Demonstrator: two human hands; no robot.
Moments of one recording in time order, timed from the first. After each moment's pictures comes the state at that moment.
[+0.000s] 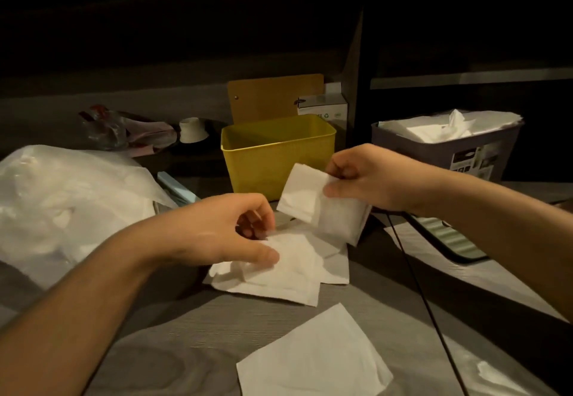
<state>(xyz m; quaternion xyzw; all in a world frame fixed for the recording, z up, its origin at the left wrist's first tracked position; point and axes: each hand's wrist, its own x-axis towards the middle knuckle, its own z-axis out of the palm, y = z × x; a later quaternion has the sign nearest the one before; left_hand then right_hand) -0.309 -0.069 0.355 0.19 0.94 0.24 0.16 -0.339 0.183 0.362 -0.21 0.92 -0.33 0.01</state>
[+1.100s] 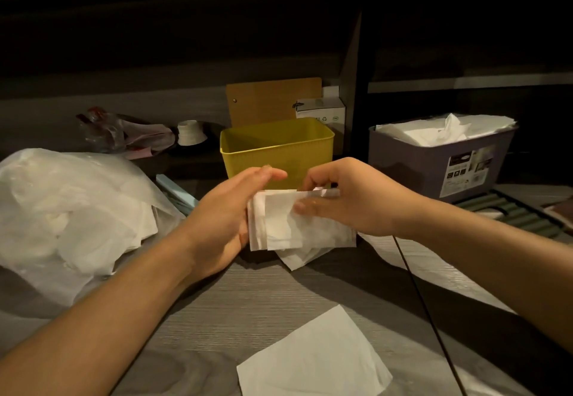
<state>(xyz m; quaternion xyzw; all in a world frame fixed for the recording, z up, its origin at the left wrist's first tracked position) -0.305 -0.040 0.339 0.09 0.70 0.71 0.08 -0.324 0.160 0.350 -0.28 0.89 -0.34 -0.05</state>
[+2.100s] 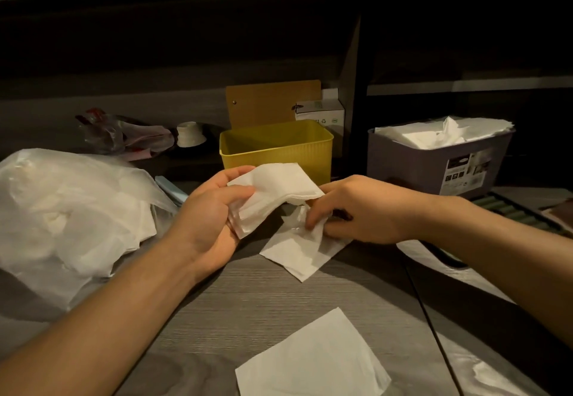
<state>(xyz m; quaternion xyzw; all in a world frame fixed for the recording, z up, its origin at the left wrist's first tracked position) -0.315 -0.044 0.337 -0.03 0.57 0.82 0.02 -0.336 0.180 0.346 -0.36 0.92 -0.12 0.01</state>
